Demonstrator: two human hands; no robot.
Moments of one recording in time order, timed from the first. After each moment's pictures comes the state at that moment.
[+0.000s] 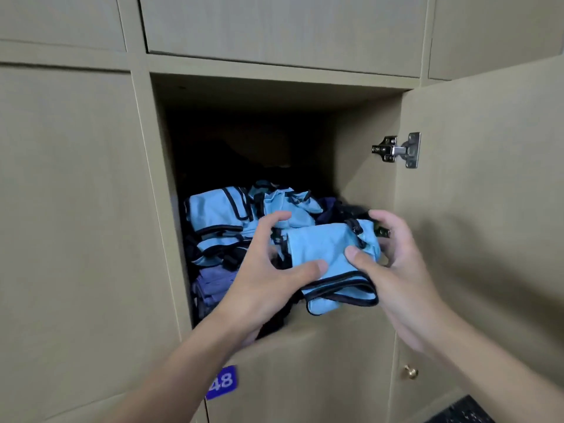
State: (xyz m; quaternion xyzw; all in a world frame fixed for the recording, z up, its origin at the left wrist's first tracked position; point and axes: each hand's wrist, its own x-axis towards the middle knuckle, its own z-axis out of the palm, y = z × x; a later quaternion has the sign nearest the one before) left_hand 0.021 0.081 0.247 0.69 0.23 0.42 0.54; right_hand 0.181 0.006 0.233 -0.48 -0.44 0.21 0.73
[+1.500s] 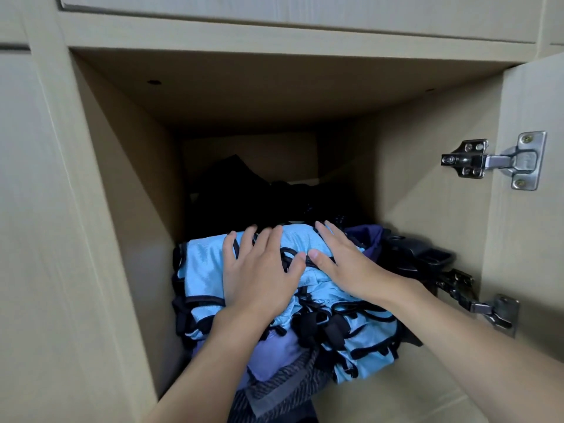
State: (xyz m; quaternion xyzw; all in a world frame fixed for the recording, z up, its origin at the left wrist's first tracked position) left_hand 0.079 0.283 0.243 0.80 0.49 0.31 -0.15; right_hand 0.251 0.253 0.239 -0.65 -0.67 0.09 0.35
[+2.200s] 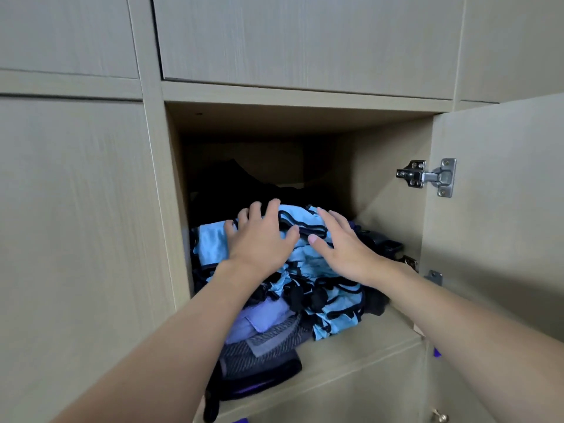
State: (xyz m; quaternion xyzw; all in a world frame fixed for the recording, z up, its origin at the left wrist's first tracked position) left_hand 0.060 0.233 0.296 0.82 0.47 0.33 -0.06; right_hand 0.222 0.170 0.275 -0.68 -0.63 0.05 0.36
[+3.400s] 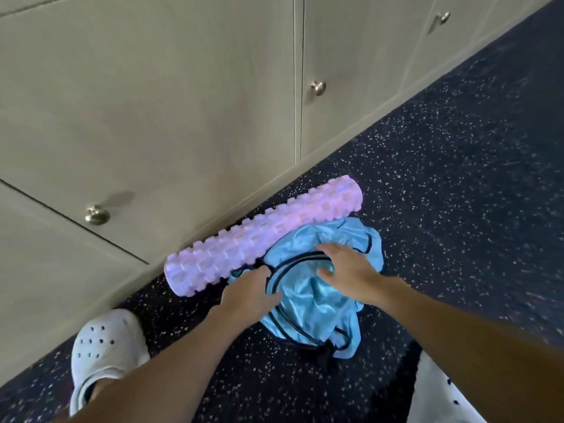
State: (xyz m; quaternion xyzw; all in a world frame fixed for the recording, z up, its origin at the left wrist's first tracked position) left_hand 0.063 -0.006 -0.245 0.87 0.37 -0.18 0.26; right_hand 0.245 -0.133 -0.232 -0.82 -0.47 0.31 0.09
